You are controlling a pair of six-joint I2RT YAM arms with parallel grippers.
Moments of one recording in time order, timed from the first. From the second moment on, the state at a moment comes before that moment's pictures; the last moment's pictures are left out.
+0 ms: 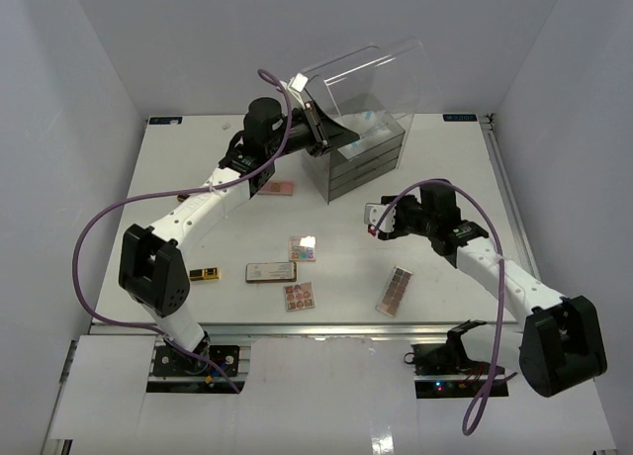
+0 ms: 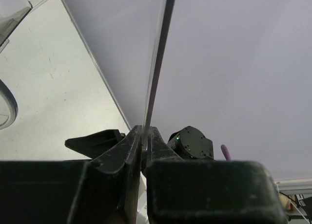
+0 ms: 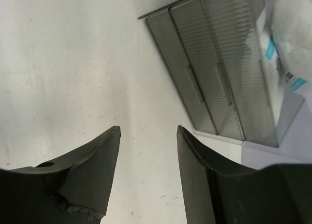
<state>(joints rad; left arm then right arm) -0.54 1.68 1.50 0.15 0.55 -1.02 0.40 1.19 0.74 -0.11 -0.45 -1.21</state>
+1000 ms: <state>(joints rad) -0.60 1.60 1.14 -0.17 0.39 -0.80 0.17 1.07 0.71 -0.19 -0.58 -0.92</state>
